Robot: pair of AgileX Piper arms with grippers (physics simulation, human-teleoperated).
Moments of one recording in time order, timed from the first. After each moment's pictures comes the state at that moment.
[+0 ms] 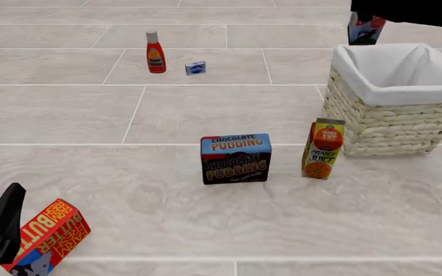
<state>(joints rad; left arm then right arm) 0.00 0.01 0.00 0.00 0.00 0.06 1.53 -1.43 0.22 -0.06</state>
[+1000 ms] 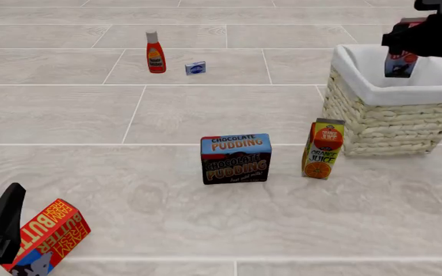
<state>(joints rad) 0.00 0.01 0.00 0.00 0.00 -0.16 1.69 -1.41 0.17 -0.09</state>
